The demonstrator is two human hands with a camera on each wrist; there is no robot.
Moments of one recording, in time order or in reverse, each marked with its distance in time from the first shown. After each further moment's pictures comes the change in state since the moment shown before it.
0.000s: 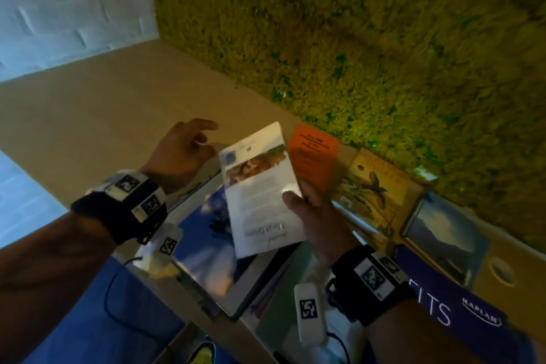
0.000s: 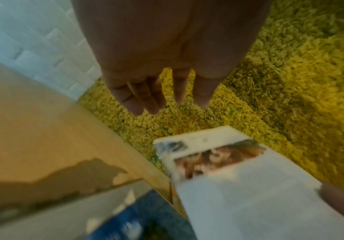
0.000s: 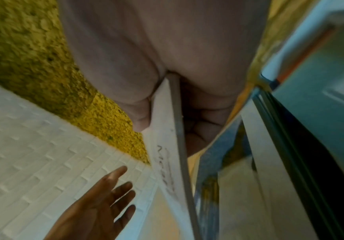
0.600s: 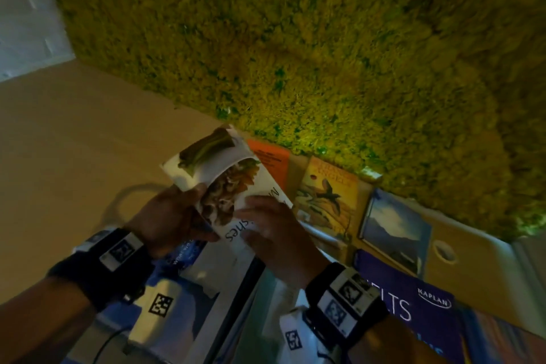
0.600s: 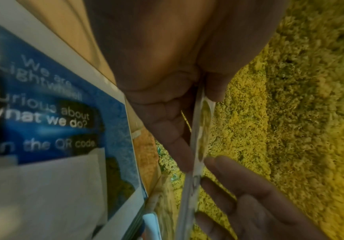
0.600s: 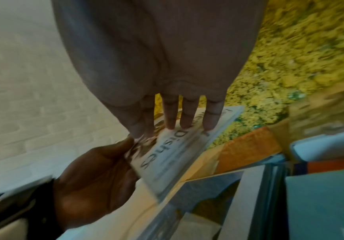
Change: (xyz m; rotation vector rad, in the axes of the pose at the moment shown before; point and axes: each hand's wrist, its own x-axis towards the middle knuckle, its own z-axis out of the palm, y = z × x) left_hand 0.008 0.027 0.068 -1.108 -0.564 -0.358; right_hand 0.006 -0.009 -0.027 -0.865 -0.028 -0.253
